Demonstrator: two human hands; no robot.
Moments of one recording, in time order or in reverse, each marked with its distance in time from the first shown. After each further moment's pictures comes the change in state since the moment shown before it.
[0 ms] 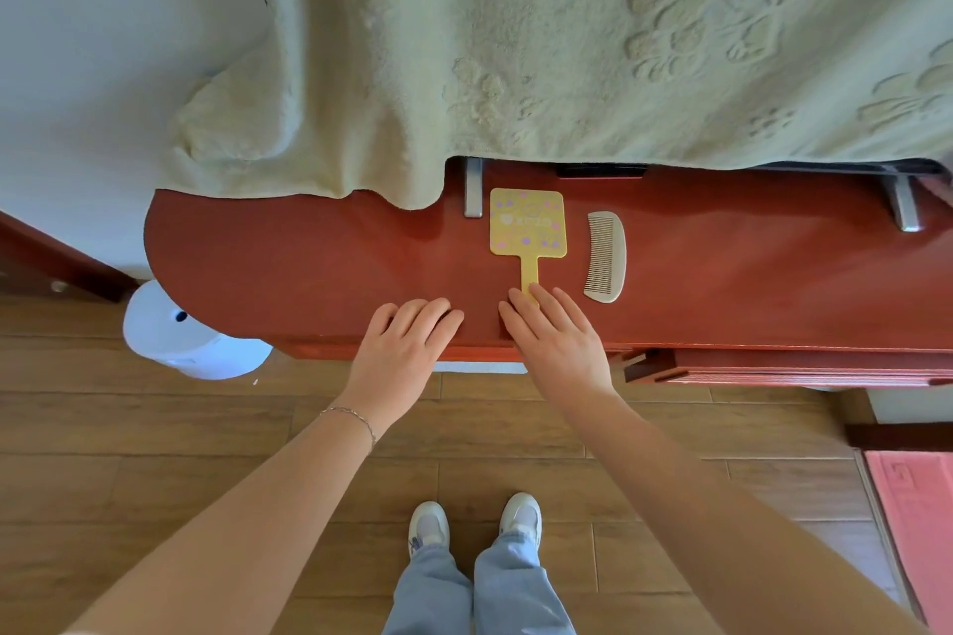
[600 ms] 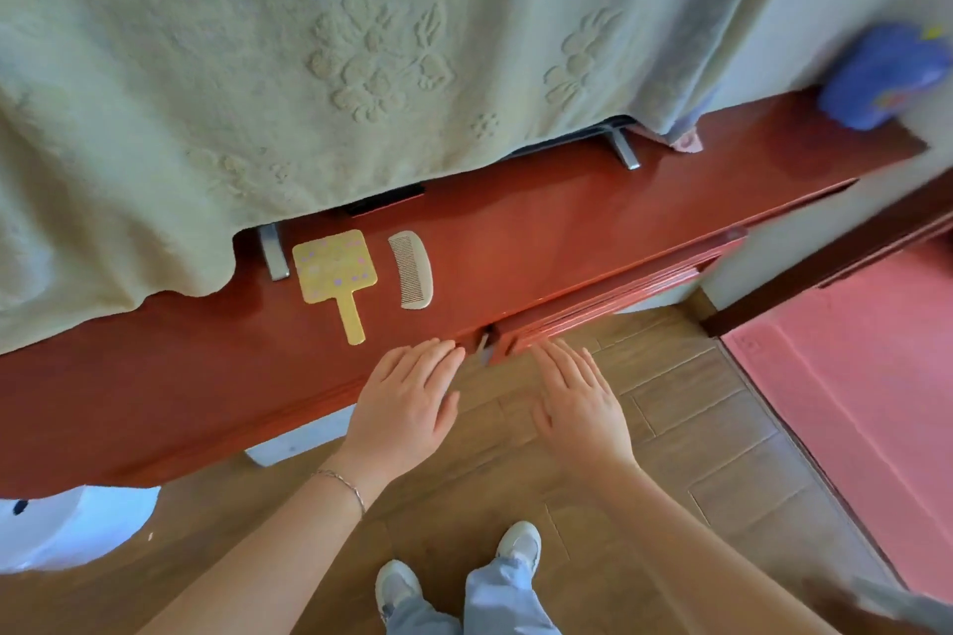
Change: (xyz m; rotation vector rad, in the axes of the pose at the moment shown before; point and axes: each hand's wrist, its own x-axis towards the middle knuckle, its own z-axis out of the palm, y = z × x) left_hand 0.059 0.137 -0.052 -0.317 -0.150 0.302; right_hand -0.159 0.046 -0.095 0.164 -0.186 0.742
